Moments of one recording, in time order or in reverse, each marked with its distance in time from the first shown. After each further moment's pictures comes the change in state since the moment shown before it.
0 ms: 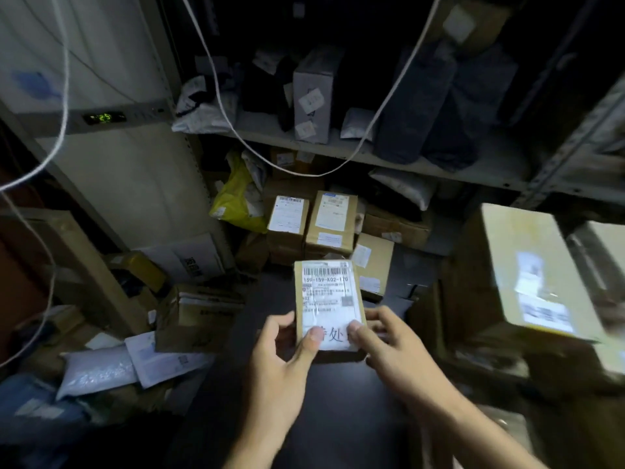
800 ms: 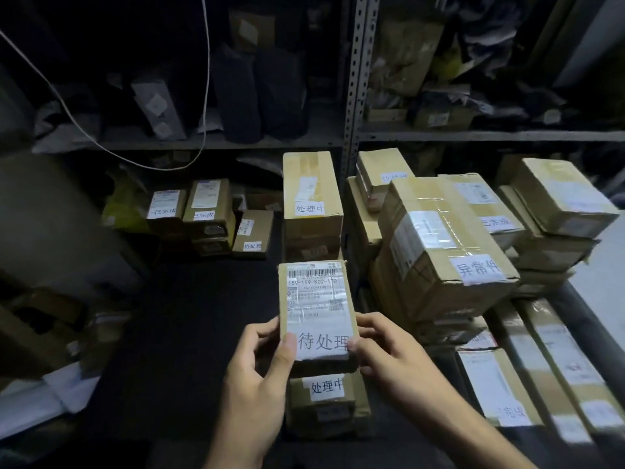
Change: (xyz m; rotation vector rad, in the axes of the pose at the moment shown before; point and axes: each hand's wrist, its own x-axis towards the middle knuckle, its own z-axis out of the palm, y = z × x) left_hand -0.260 0.065 0.115 0.012 -0.285 0.061; right_hand -0.286 0.069 -0.176 0.134 0.133 0.078
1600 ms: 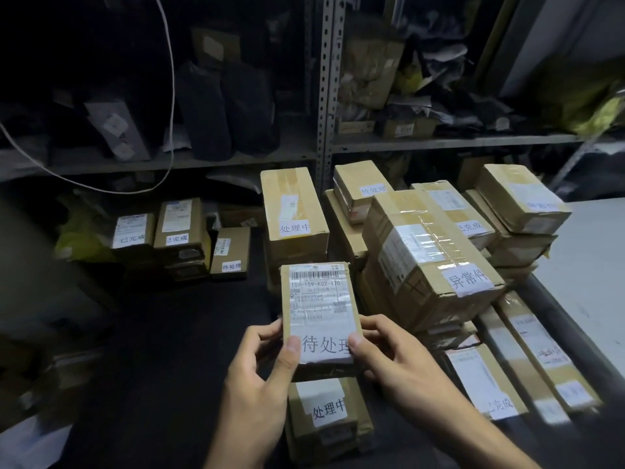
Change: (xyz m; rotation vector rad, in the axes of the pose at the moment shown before) left_hand 0.039 0.023 -0.009 -0.005 -0.185 -0.033; right_hand 0.005 -0.021 0.004 -0.020 0.124 -0.022
